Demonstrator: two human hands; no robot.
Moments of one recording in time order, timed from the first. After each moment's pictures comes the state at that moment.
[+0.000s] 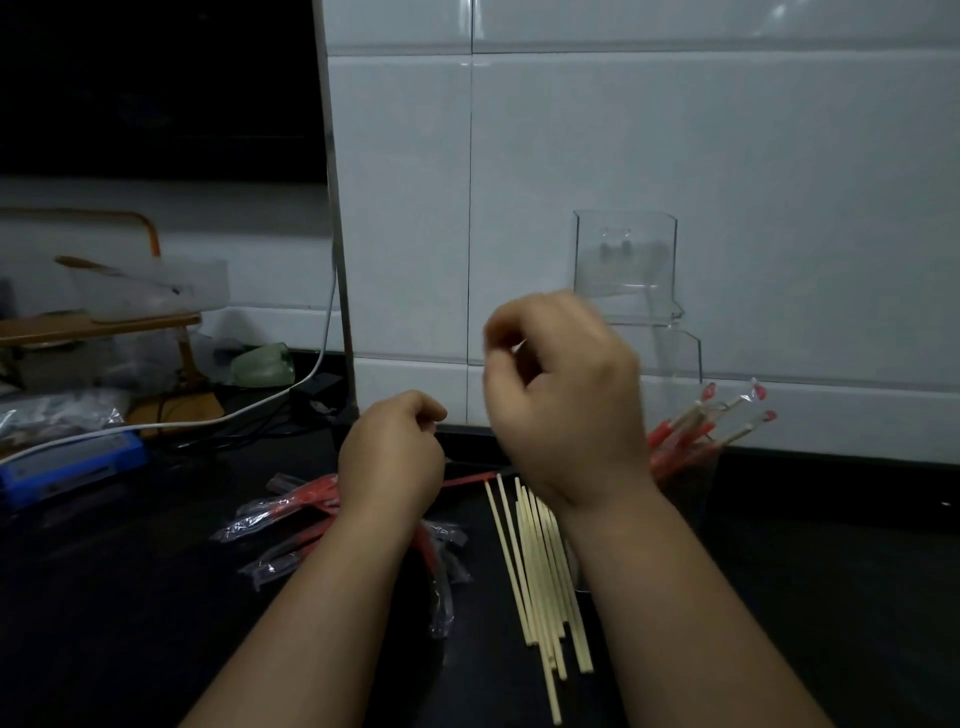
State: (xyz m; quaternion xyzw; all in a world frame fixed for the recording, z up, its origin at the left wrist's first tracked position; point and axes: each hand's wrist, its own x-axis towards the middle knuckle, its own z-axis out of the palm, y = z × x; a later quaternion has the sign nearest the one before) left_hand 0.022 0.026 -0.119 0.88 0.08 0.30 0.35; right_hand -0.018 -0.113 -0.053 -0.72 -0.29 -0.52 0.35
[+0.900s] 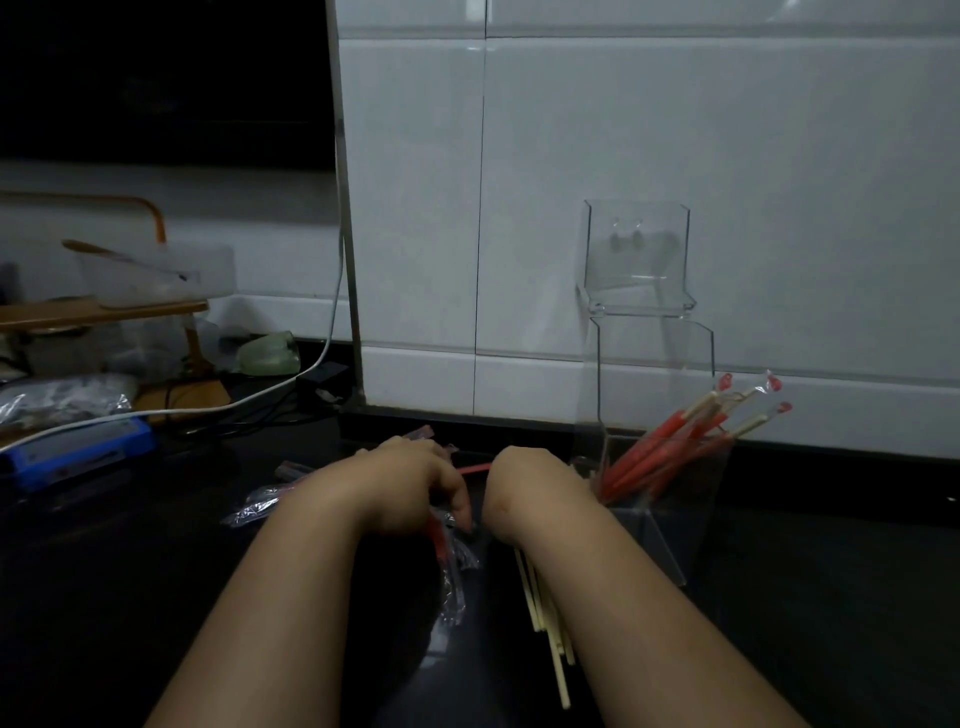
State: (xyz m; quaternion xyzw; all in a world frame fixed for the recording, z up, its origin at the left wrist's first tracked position) left_hand 0.010 0.056 -0.111 0.98 -0.15 -0.07 0.13; right_hand 0.012 -0.092 -0.104 -0.99 -0.04 0.08 0.13
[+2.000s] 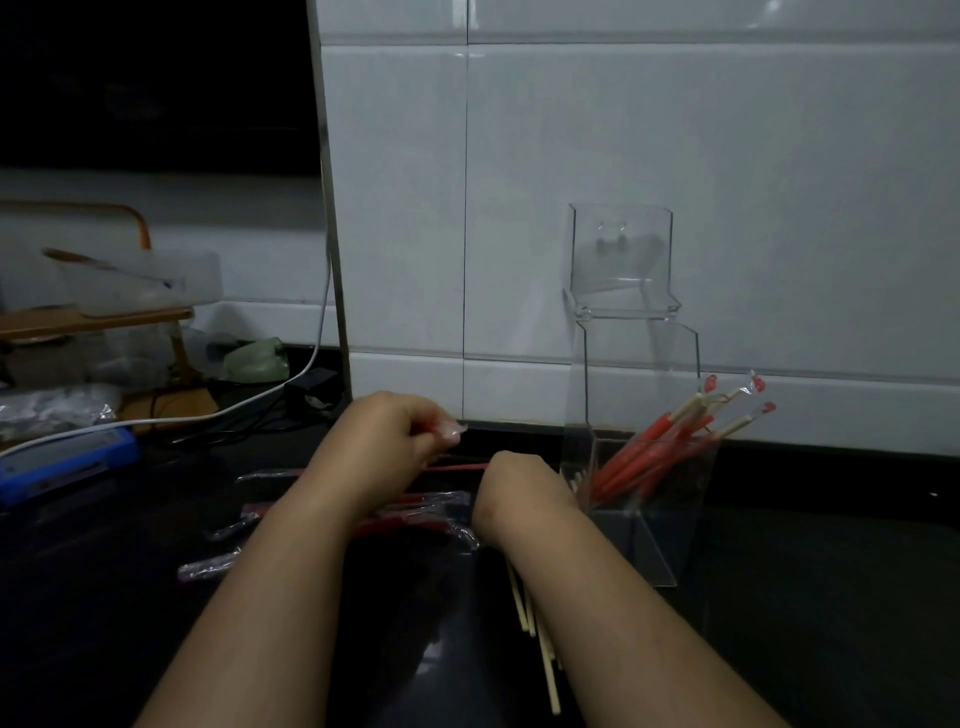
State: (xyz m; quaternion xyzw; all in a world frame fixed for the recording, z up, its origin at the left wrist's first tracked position) left_hand 0.015 0.050 -0.106 0.91 -0.09 0.20 0.36; right_hand 0.025 -0.092 -0.123 -0.98 -0.01 0.04 0.17
